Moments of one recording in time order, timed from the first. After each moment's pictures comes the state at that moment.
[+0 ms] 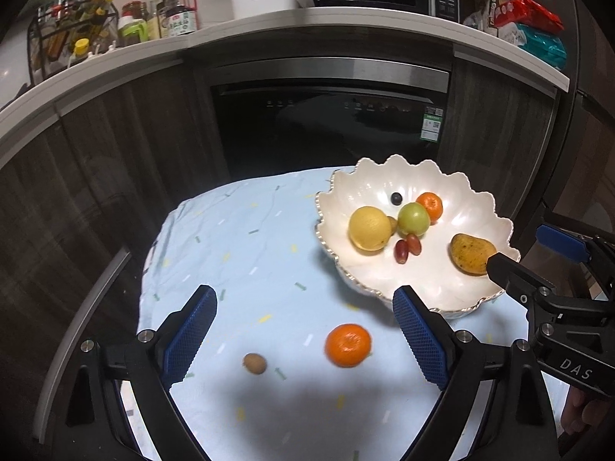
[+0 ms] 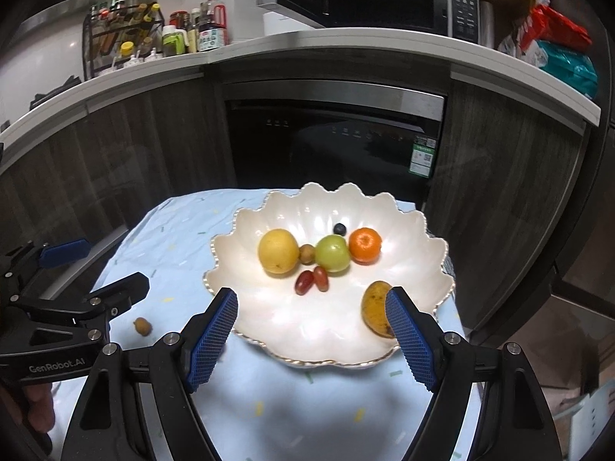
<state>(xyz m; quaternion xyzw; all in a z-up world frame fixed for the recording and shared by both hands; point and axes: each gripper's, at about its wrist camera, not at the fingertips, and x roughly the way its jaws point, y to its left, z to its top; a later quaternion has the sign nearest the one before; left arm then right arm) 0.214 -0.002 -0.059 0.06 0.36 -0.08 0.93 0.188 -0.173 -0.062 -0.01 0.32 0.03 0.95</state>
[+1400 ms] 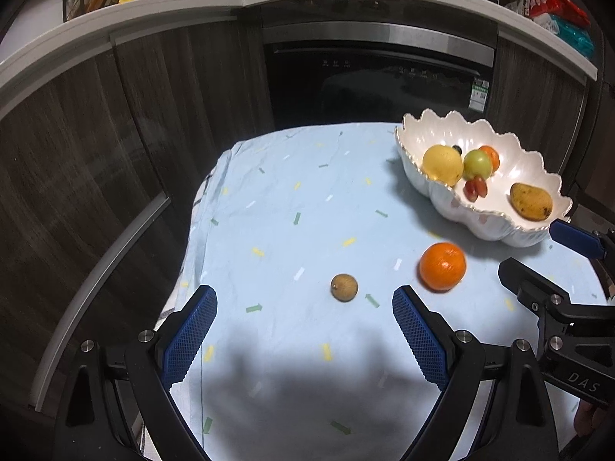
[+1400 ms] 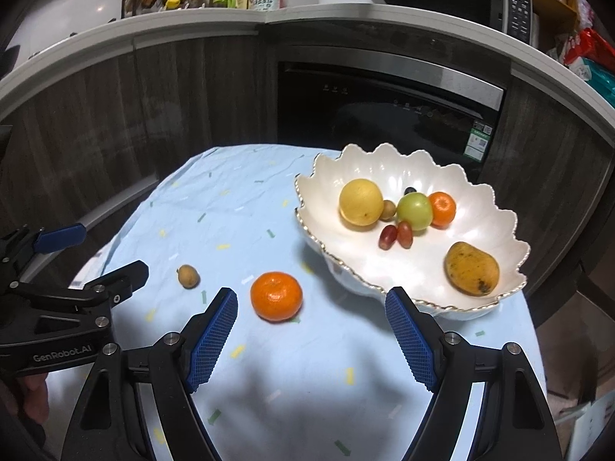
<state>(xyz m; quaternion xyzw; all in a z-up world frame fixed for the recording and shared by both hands) 0.186 0.073 -0.125 0.05 0.39 -0.03 0.92 0.172 -0.090 -0.118 -0.06 0.36 0.07 0.93</state>
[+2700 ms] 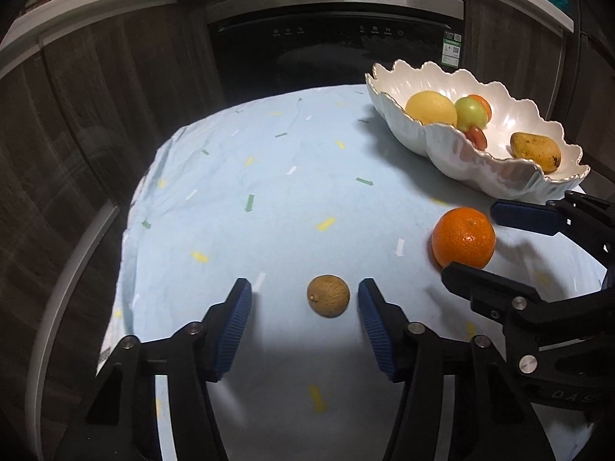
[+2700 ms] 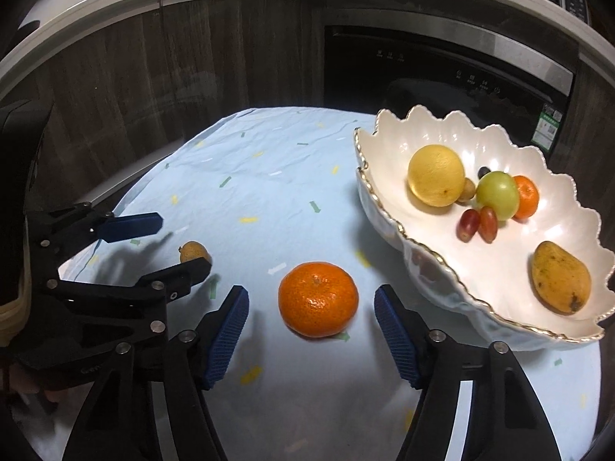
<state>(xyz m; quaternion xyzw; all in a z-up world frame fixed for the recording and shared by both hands) 0.232 0.058 -0.182 0.09 0.41 -0.11 0.90 0.219 -0.069 -0.172 -0.06 0.39 0.16 0.90</state>
